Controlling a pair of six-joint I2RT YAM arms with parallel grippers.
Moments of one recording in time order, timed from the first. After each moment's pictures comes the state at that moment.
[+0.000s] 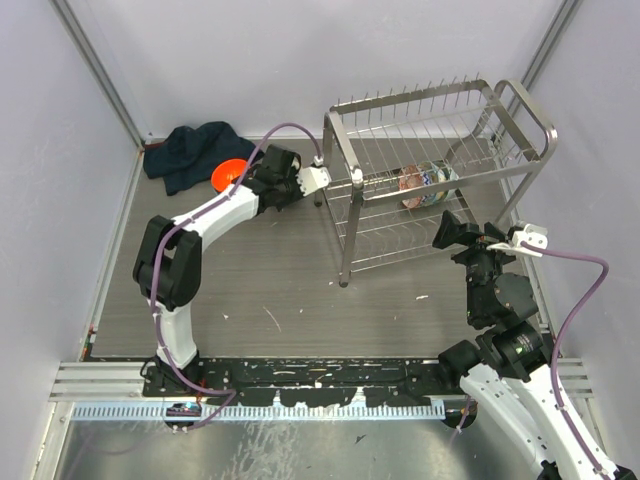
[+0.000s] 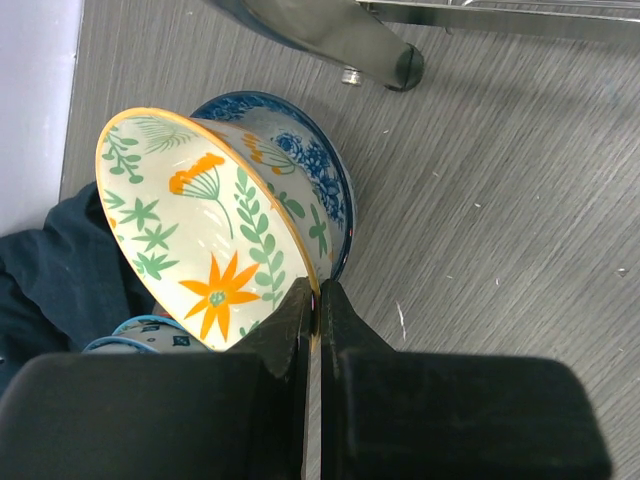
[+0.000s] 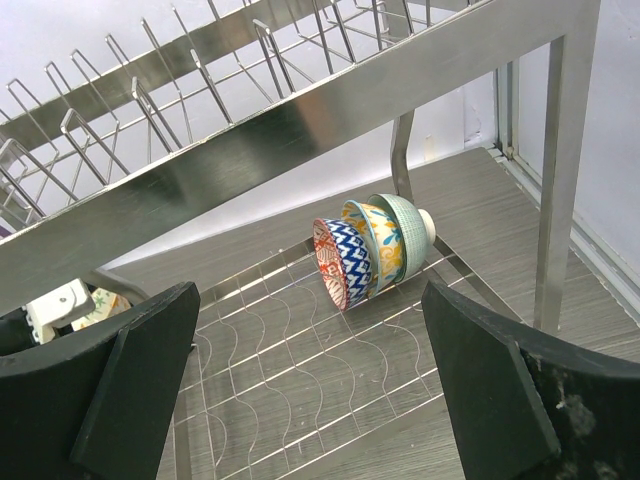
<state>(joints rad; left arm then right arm) -0.52 1.93 1.49 -0.35 0.01 0.75 0.48 0.35 0.64 -0.14 0.63 0.25</state>
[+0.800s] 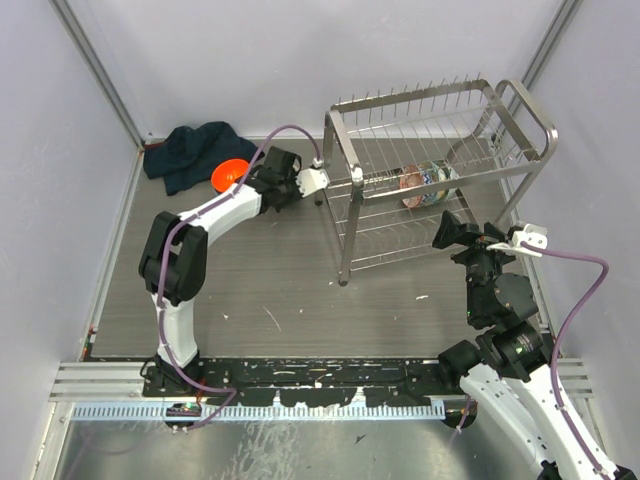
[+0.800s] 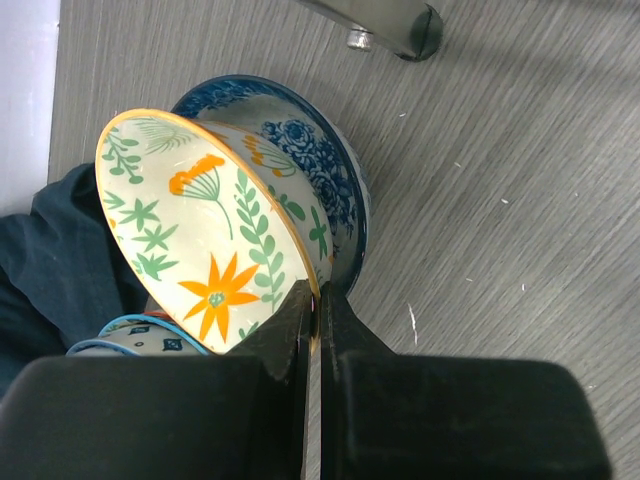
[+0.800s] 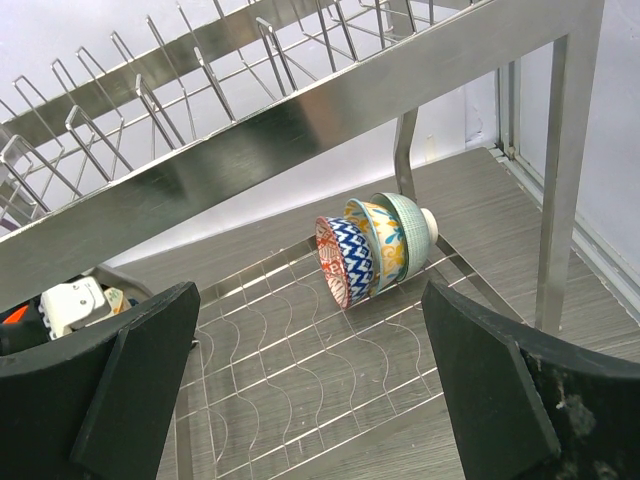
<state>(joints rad) -0.51 1.97 1.50 -0.35 -0.04 0.76 0.48 0.35 0.64 -0.14 0.63 0.25</state>
